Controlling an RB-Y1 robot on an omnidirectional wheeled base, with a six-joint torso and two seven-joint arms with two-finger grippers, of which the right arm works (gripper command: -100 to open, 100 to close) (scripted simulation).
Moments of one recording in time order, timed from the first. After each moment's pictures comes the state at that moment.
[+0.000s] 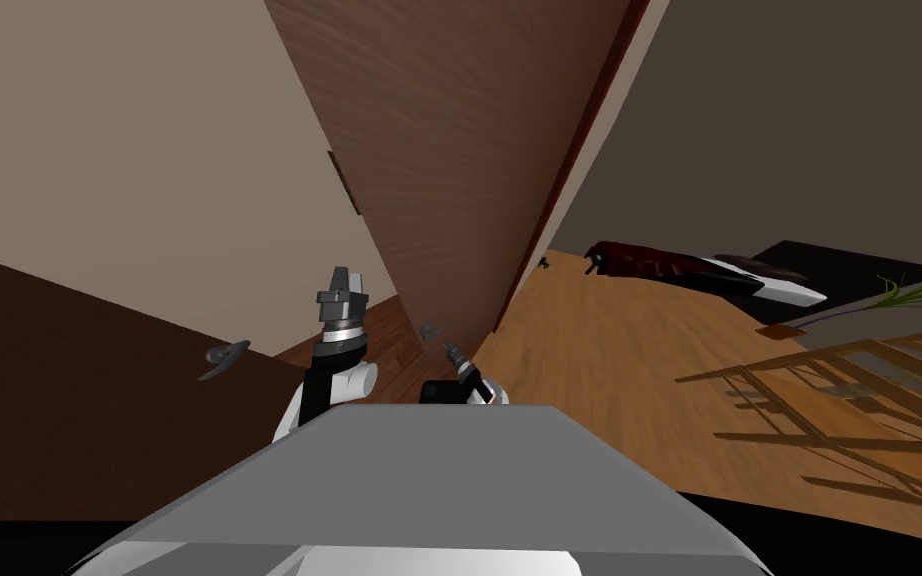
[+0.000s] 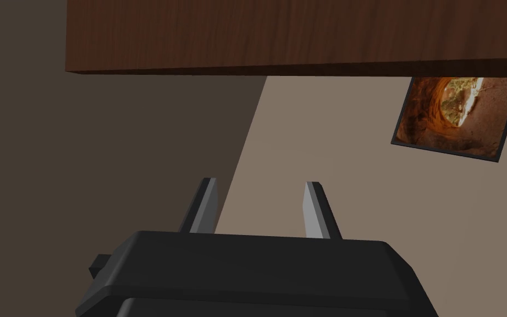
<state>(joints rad) -0.04 -0.06 0.72 -0.83 -0.04 -0.74 -0.04</state>
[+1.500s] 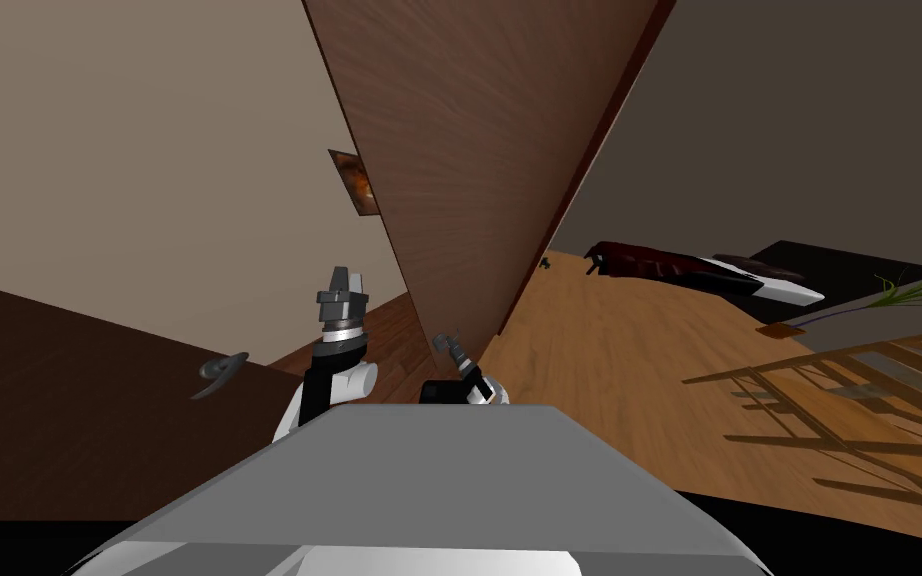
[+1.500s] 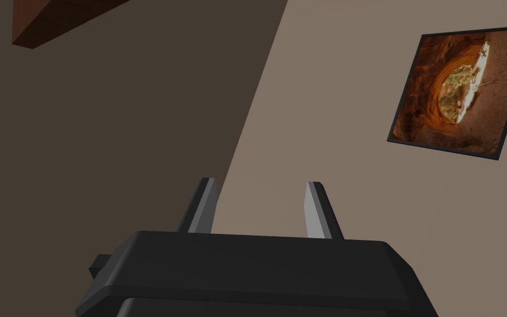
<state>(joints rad) -0.05 -0.05 0.67 -0.82 -0.04 -0.73 -0.02</state>
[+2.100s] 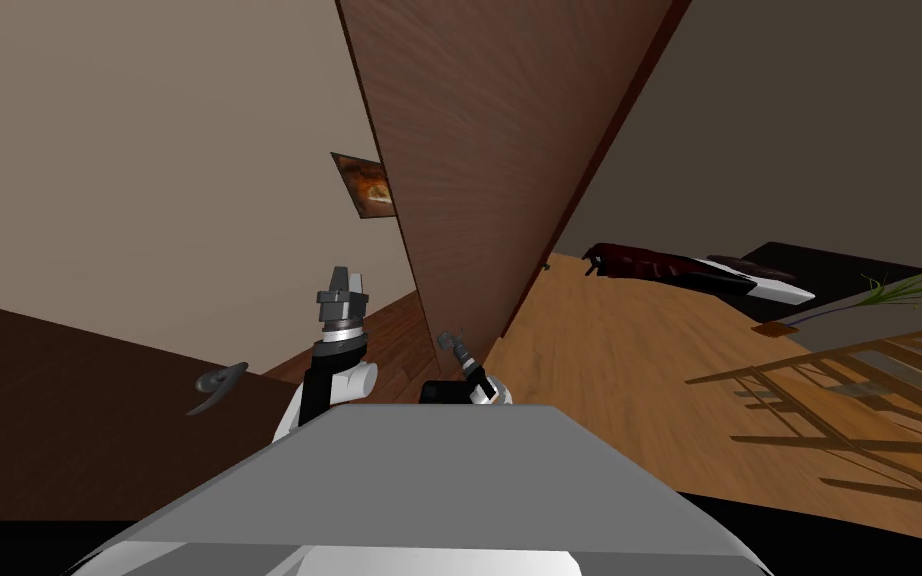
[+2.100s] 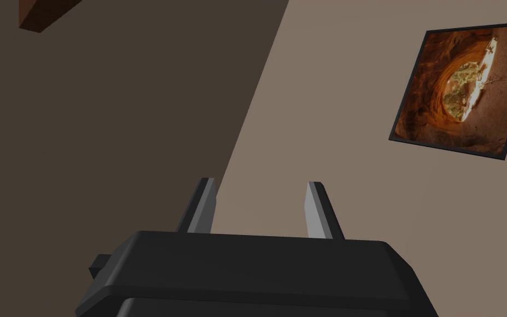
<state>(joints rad) -0.04 -0.06 0.63 -0.83 -0.05 -0.73 -0.01</state>
